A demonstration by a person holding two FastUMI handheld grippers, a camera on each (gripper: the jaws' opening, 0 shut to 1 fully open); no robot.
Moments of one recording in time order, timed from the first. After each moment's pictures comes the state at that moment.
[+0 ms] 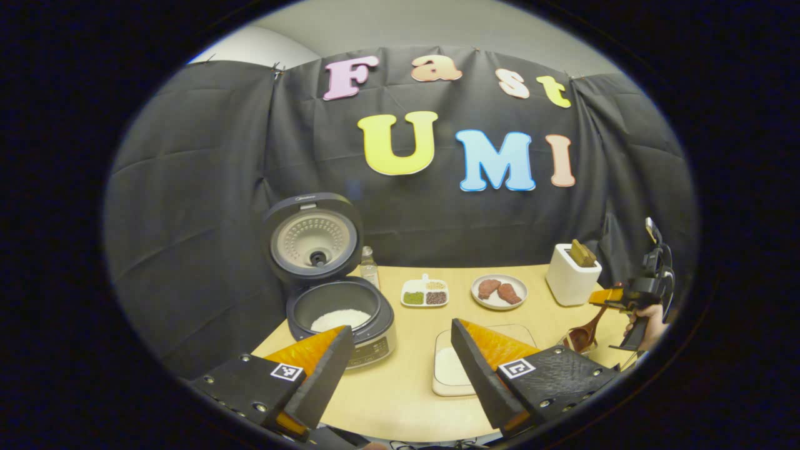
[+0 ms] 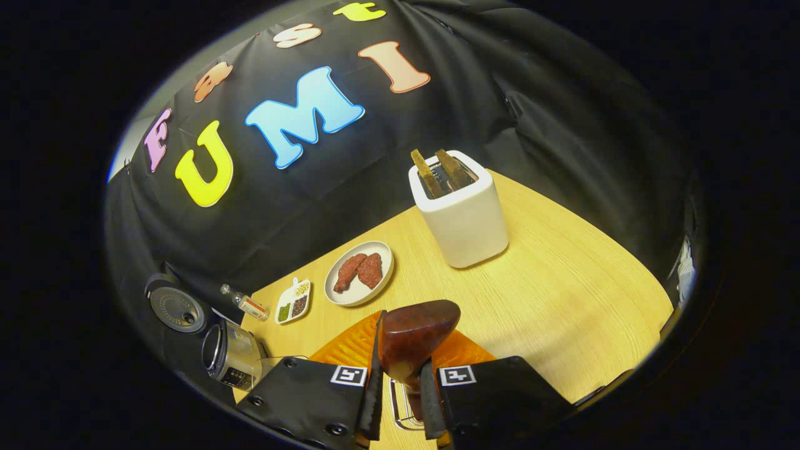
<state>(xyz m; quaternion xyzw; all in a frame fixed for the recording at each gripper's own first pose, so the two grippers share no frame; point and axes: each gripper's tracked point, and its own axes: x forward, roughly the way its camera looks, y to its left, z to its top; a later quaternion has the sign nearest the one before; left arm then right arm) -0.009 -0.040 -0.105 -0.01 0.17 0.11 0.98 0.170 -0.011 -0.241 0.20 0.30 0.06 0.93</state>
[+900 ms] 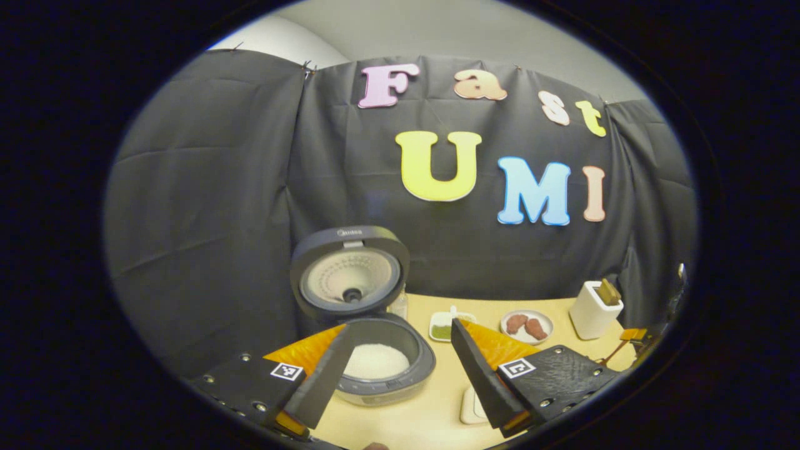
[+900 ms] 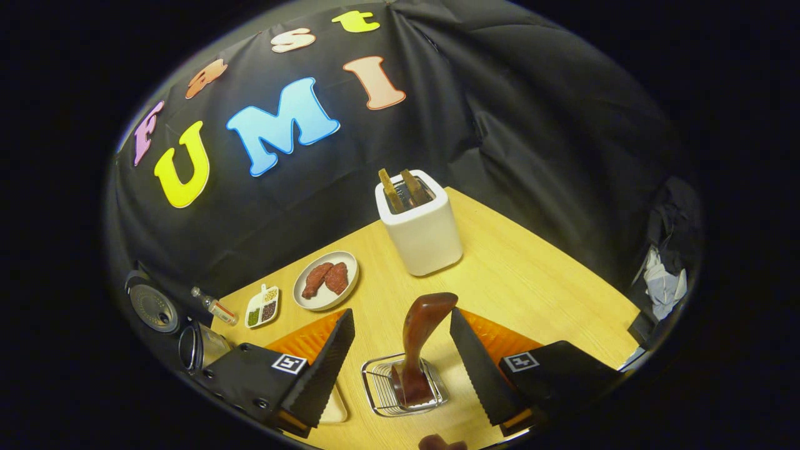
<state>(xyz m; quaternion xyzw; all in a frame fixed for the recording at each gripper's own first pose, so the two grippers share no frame) 0.074 0.083 -0.038 -0.02 0.11 0.14 0.98 0.133 -0.052 -0.205 0.15 0.27 -0.03 0.95</state>
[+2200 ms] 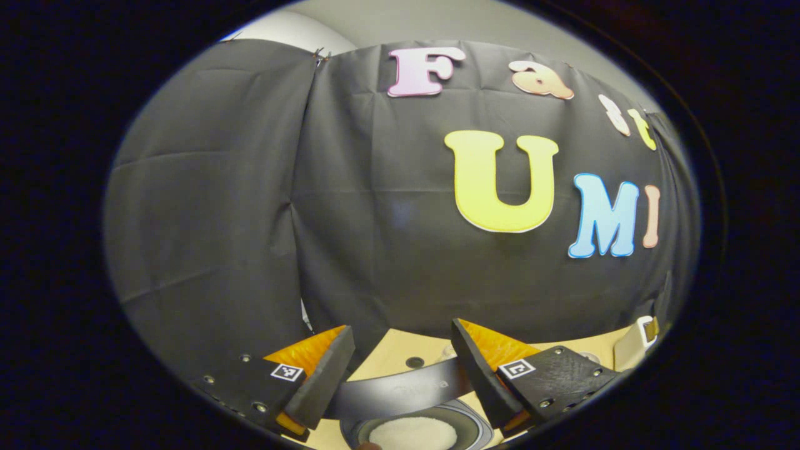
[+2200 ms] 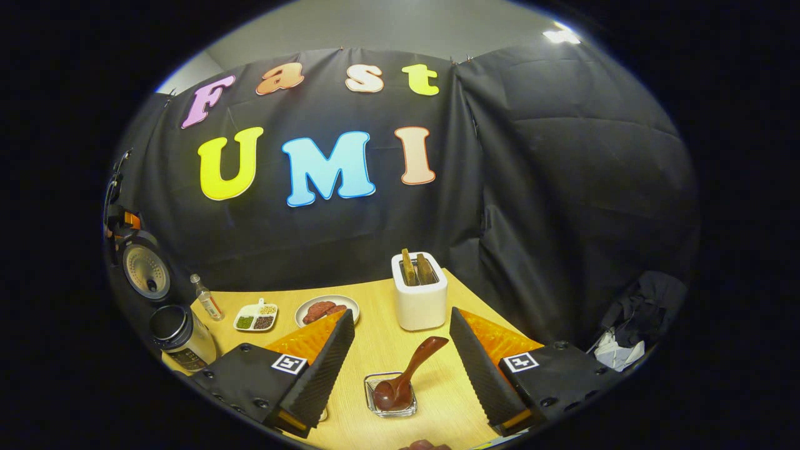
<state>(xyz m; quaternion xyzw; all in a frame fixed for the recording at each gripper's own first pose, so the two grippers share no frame) 0.286 0.248 -0.020 -0.05 0.13 0.19 0.97 0.079 -0.034 -0.096 0.02 0.13 -0.04 0.99</state>
